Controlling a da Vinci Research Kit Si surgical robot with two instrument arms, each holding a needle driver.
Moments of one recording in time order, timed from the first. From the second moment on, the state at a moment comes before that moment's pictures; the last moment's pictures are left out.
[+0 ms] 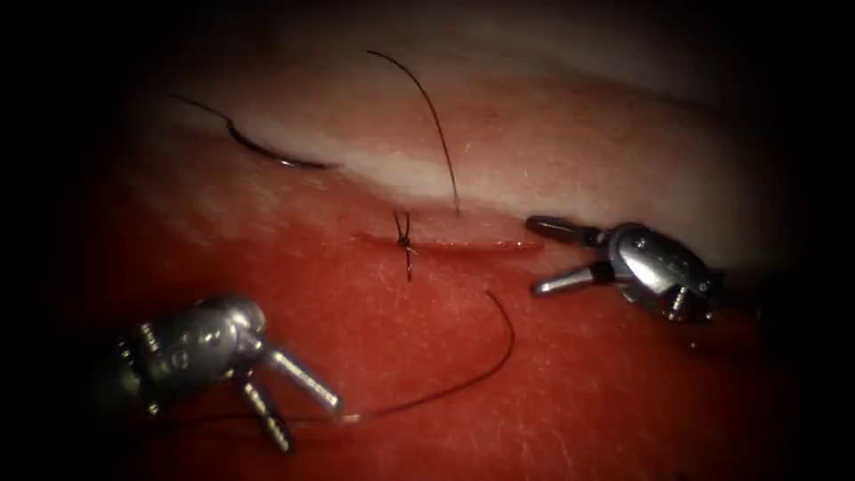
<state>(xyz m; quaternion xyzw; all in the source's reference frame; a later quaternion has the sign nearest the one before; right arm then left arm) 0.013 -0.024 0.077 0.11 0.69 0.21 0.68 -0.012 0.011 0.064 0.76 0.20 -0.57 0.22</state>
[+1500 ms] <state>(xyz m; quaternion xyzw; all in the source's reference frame) 0.013 -0.024 0.077 0.12 0.69 0.21 0.68 -0.012 0.012 0.060 0.81 0.13 -0.56 0.13</state>
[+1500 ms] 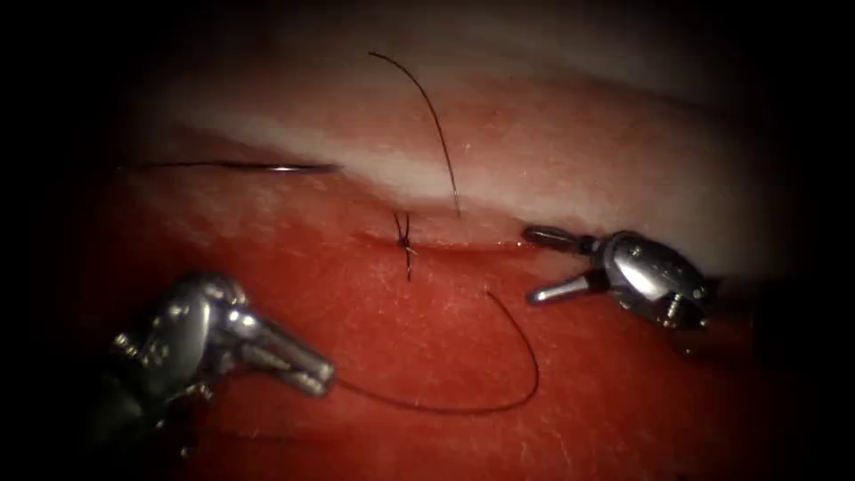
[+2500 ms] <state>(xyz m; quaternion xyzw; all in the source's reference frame) 0.016 -0.025 0.059 0.45 0.50 0.26 0.69 -0.019 0.016 0.069 0.70 0.17 -0.68 0.12</state>
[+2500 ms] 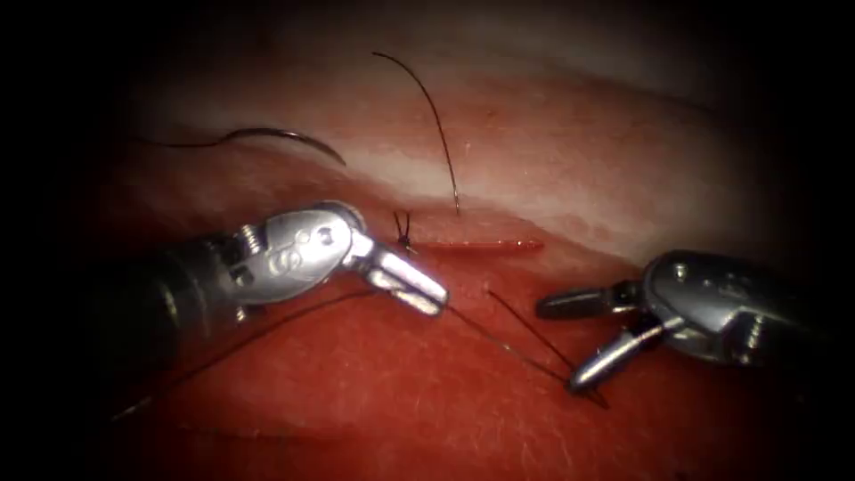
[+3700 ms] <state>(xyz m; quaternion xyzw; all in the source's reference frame) 0.021 -0.026 0.063 0.53 0.39 0.35 0.67 -0.018 0.017 0.069 0.66 0.20 -0.72 0.07</state>
